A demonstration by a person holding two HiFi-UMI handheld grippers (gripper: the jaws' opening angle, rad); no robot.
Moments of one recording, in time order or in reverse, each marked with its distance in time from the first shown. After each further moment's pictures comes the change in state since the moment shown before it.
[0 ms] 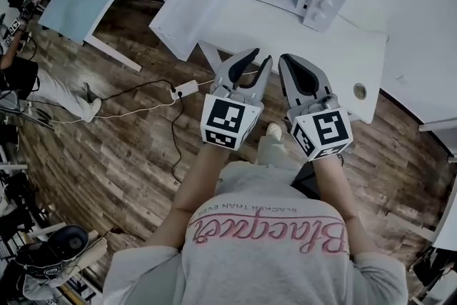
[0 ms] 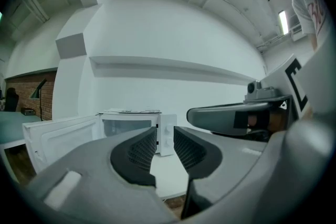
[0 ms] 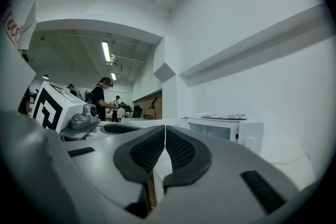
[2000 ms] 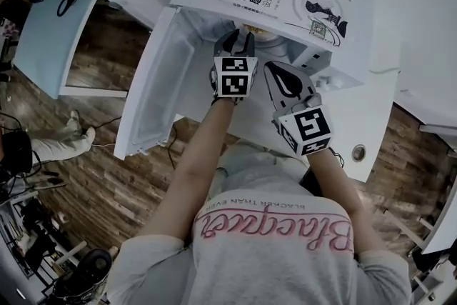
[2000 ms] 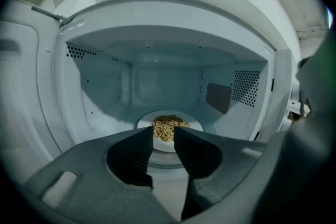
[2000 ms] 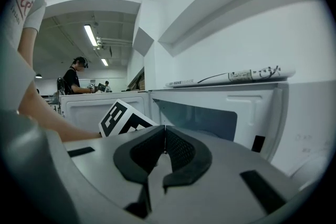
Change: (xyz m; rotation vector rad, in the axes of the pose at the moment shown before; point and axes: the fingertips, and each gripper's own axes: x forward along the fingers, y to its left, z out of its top) left arm 0.341 0.224 -0.162 -0.121 0.367 0.179; right arm 0.236 -0.188 -0.095 0.050 0.219 -0.006
